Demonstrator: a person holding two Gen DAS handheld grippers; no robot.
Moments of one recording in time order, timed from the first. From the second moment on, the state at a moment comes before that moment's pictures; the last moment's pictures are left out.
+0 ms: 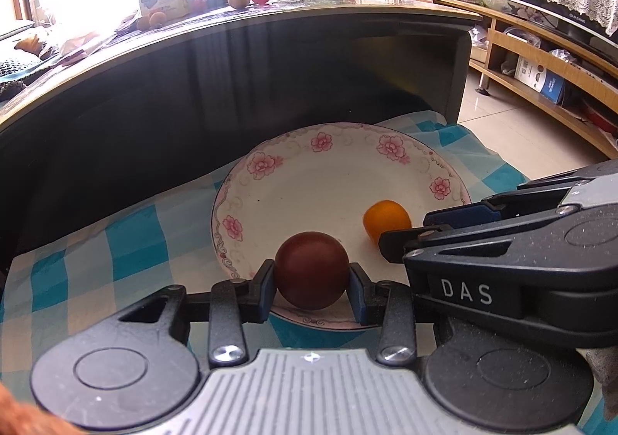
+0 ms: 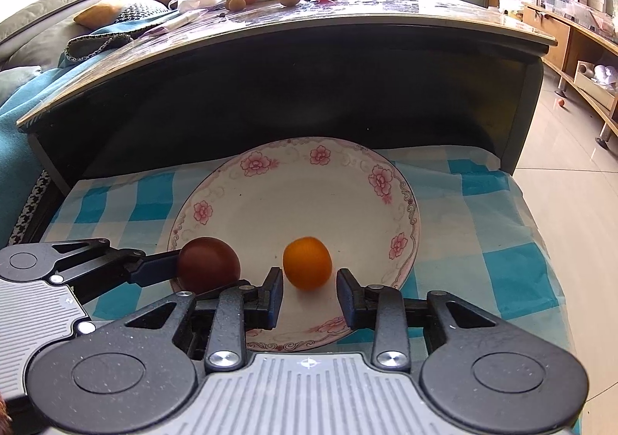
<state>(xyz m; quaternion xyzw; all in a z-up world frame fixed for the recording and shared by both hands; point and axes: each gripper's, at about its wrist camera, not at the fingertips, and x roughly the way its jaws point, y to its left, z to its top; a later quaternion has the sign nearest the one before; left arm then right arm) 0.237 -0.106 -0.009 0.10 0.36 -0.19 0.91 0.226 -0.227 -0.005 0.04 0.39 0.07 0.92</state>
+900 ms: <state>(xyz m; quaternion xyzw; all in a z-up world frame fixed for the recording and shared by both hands) 0.222 -0.083 0.007 0.10 0.36 -0.17 0.91 0.208 -0.223 0.010 0.02 0.38 0.06 0.92</state>
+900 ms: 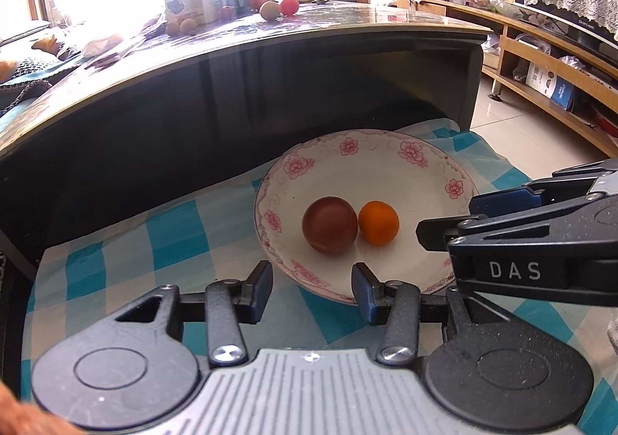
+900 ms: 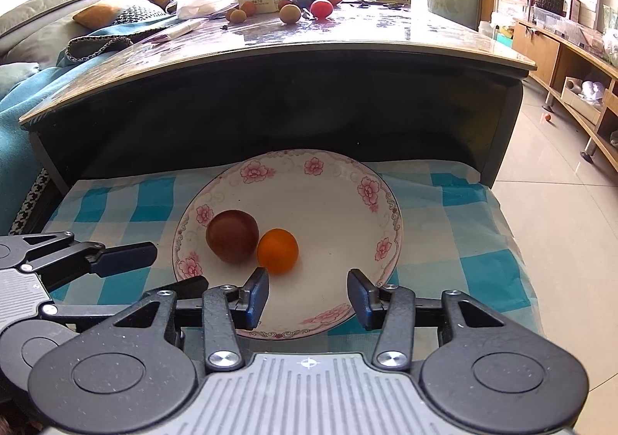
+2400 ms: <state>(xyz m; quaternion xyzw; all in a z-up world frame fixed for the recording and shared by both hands) 0.141 -0.037 0.040 0.10 0.36 -0.18 0.91 0.124 -0.182 0.042 -0.04 0.38 0.07 0.92</state>
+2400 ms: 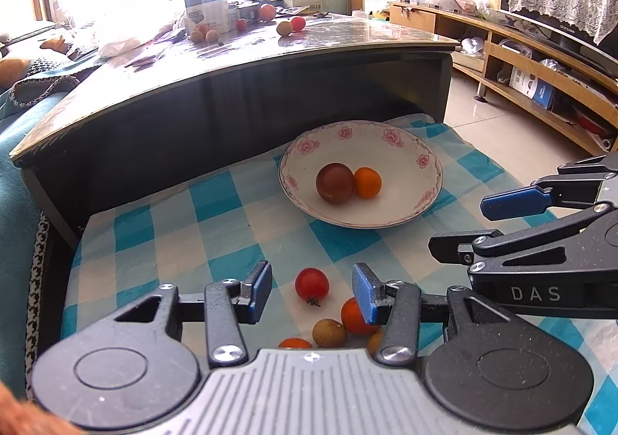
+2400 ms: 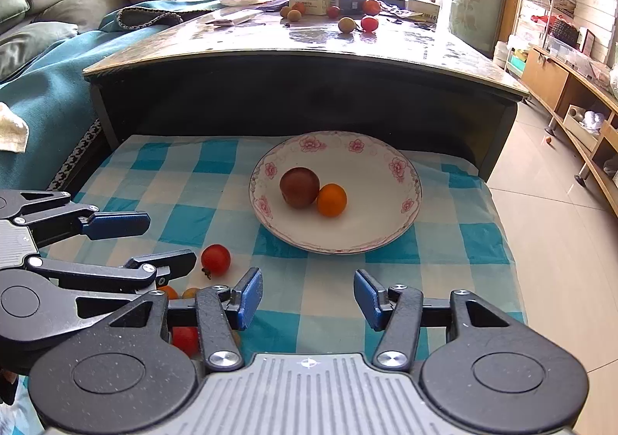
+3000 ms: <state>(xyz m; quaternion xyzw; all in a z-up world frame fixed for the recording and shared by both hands) 0.116 -0.022 0.046 0.10 0.37 -0.19 0.90 0.104 -0.174 0.046 -0.03 0.40 0.09 0.91</state>
